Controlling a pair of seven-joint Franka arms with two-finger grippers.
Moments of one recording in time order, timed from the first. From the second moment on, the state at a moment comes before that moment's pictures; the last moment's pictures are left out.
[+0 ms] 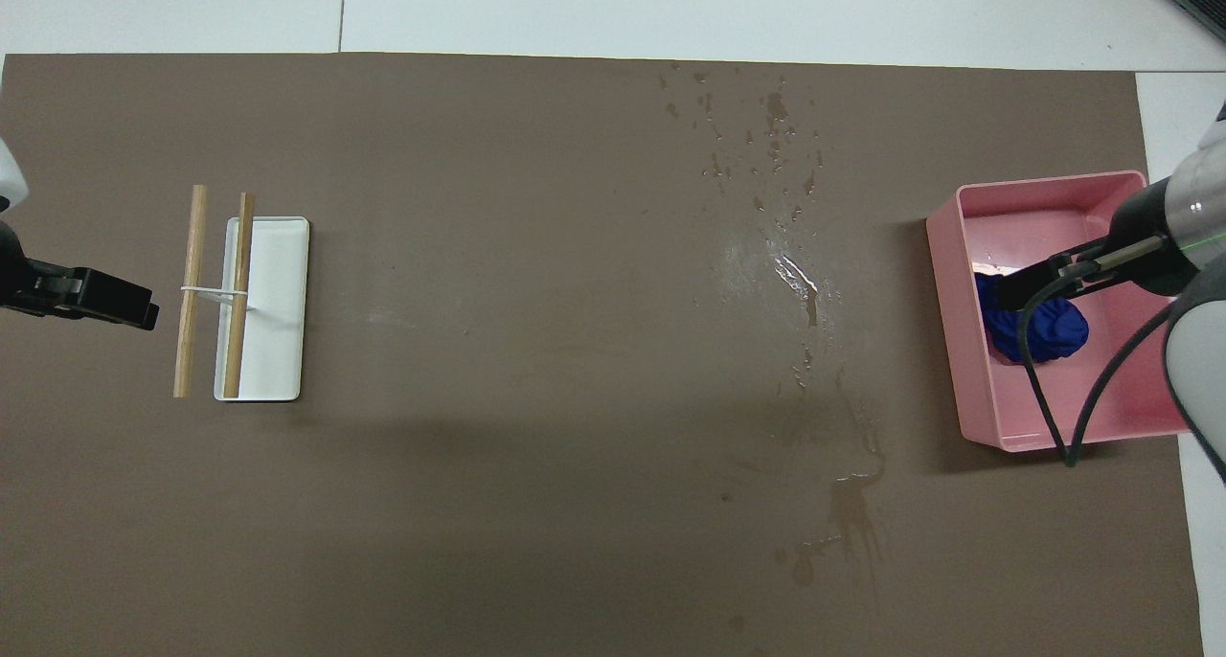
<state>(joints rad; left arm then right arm) 0.02 -0.03 -0.06 -1.62 -0.01 1.52 0.15 -0.04 0.01 0.12 -1.56 -0.01 1.50 -0.20</state>
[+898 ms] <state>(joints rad) 0.02 -0.03 -0.06 -1.62 -0.01 1.52 0.15 0.02 0.01 0.02 -1.59 -0.01 1.55 -0.19</state>
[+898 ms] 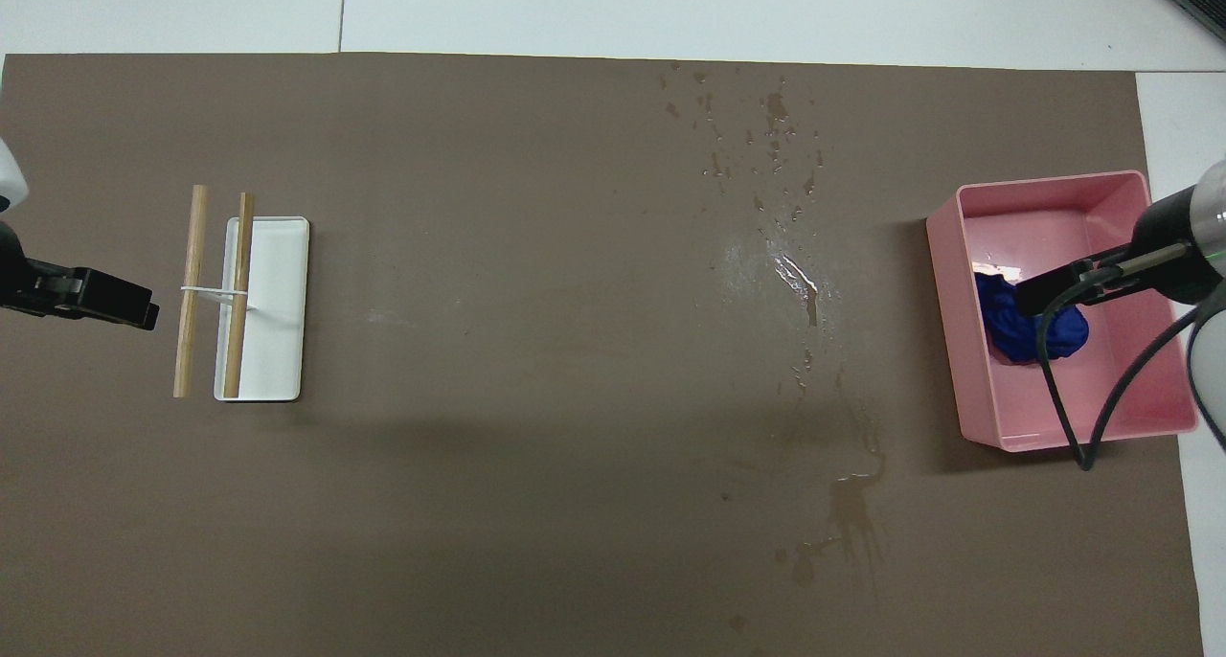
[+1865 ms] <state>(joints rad) 0.02 -0.03 -0.06 -1.62 -0.01 1.52 0.15 0.04 0.01 0.02 -1.59 -0.01 1.58 -0.13</state>
